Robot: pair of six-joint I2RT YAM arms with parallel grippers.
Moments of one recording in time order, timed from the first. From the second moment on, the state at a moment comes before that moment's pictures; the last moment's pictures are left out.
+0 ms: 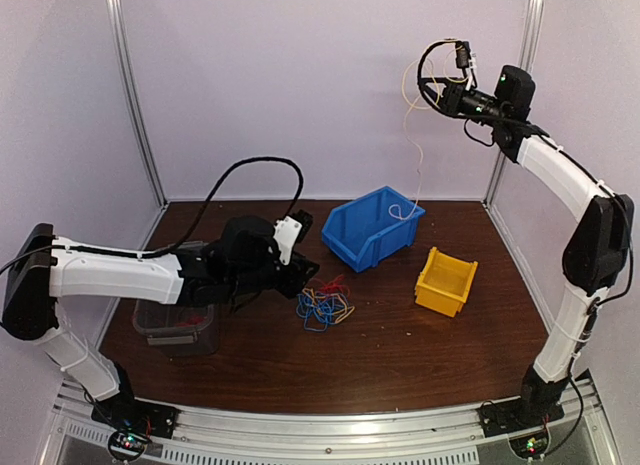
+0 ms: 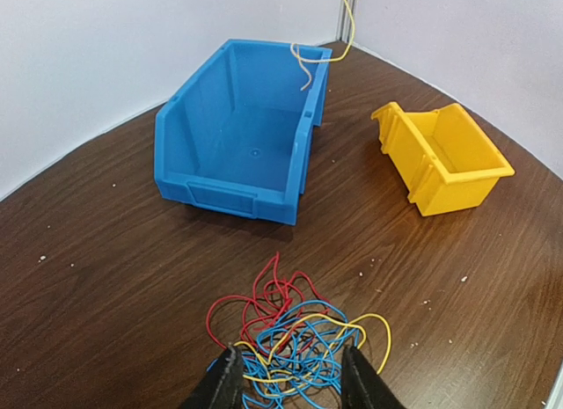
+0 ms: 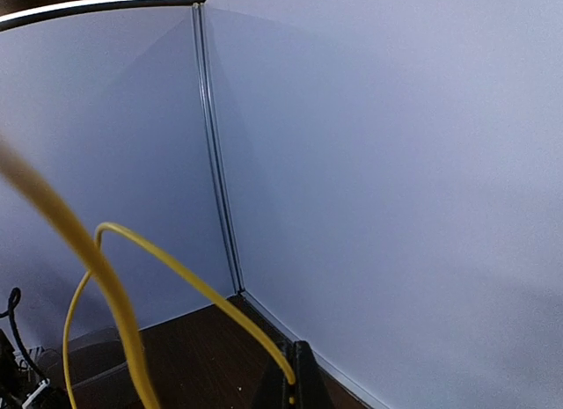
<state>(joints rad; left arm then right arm) -0.98 1.54 0.96 0.12 -0.19 -0.17 0.14 1.83 1.88 0.21 -0.80 0.27</state>
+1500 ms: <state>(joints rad) -0.98 1.43 0.92 0.09 -0.25 -0.18 0.29 2.12 1.71 -0.12 -0.53 0.05</state>
